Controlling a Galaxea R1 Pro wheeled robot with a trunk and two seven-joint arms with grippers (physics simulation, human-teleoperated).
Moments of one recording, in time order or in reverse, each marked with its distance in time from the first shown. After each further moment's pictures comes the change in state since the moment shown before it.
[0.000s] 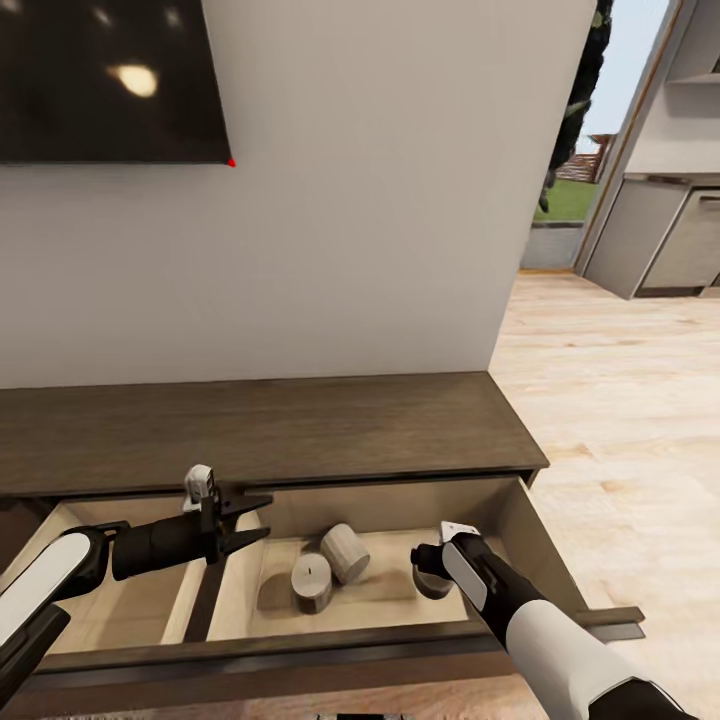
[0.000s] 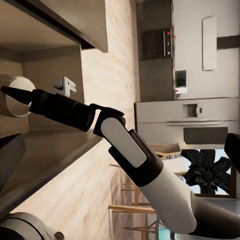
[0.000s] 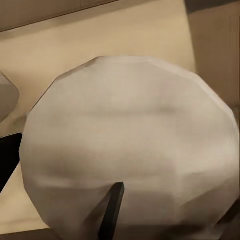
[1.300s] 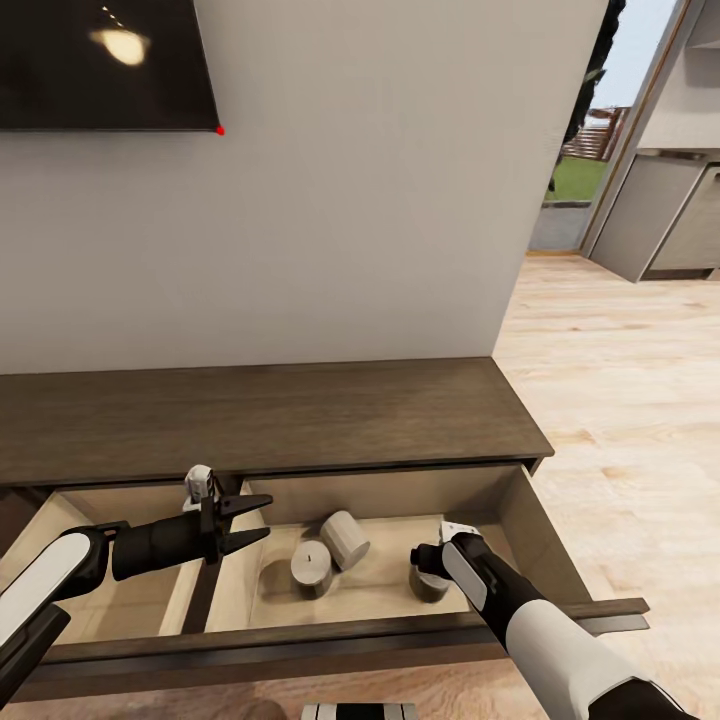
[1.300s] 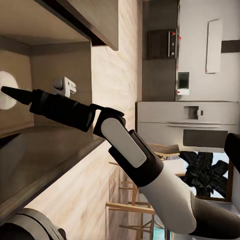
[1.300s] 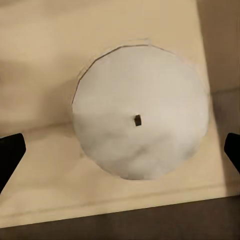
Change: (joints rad) left arm 0.000 0.000 0.001 0.002 0.001 0.000 0.000; right arm 0.000 0.000 0.001 0.000 0.001 0.001 0.000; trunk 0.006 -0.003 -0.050
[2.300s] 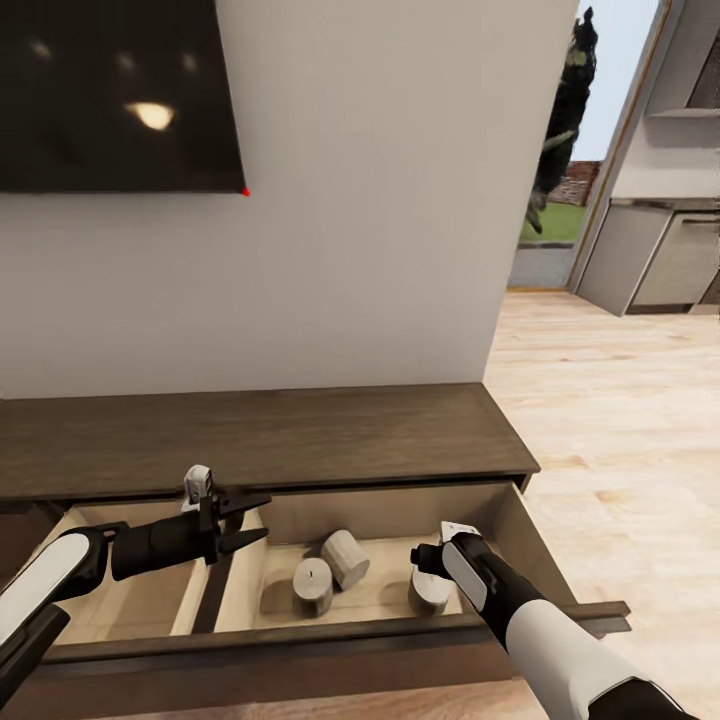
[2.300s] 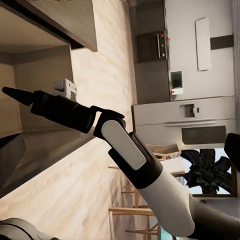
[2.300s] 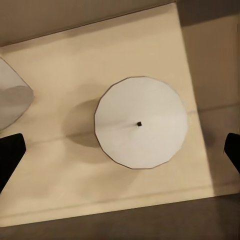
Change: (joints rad) left arm 0.000 0.000 0.004 0.014 0.013 0.000 0.004; right arm 0.000 0.000 -0.001 0.000 0.000 0.000 0.000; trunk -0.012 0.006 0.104
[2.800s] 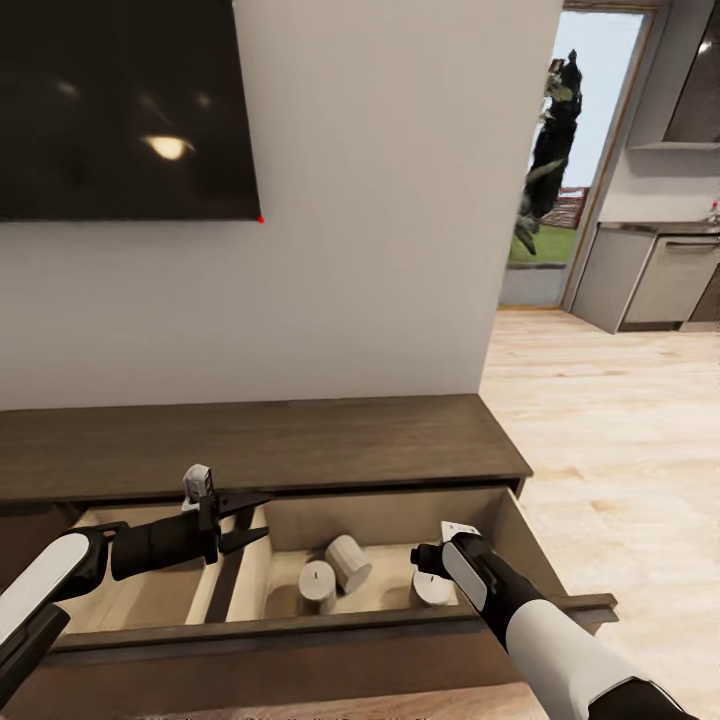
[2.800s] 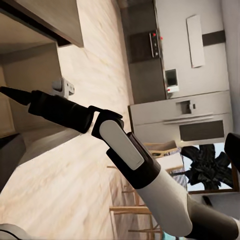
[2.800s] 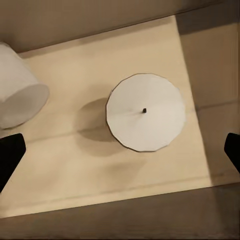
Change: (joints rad) left arm 0.000 0.000 0.000 0.000 0.010 0.000 0.002; right arm 0.000 0.000 0.000 0.000 0.000 0.000 0.000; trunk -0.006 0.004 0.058
